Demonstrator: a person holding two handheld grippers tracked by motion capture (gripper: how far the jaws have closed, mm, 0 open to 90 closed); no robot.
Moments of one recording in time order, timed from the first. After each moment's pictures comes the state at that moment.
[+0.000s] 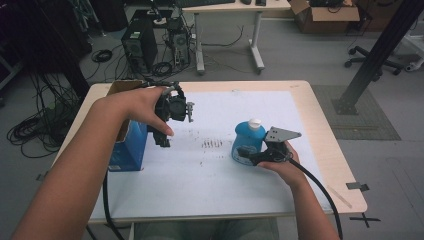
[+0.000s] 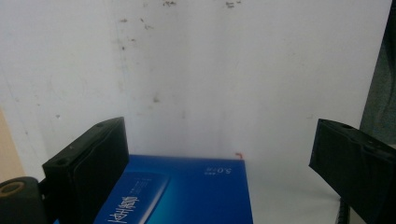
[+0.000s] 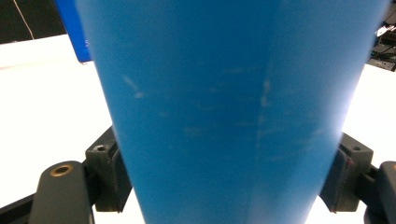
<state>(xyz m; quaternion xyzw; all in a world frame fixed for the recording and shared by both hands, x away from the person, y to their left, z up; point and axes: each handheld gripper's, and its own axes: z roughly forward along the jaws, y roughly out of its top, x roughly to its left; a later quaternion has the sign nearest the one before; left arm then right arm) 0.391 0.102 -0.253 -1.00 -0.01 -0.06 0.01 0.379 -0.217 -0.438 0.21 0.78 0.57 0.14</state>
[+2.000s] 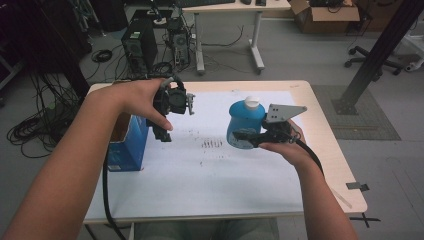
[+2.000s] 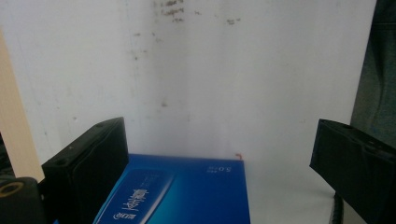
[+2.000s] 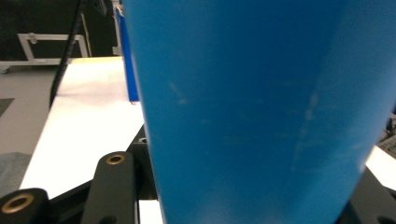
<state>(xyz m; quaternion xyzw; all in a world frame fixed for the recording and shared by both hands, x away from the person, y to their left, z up) 0.386 0.098 -0.222 -1.00 -0.01 -0.06 -0.01 0.380 -0.196 -0.333 0.09 0.80 0.58 0.12</state>
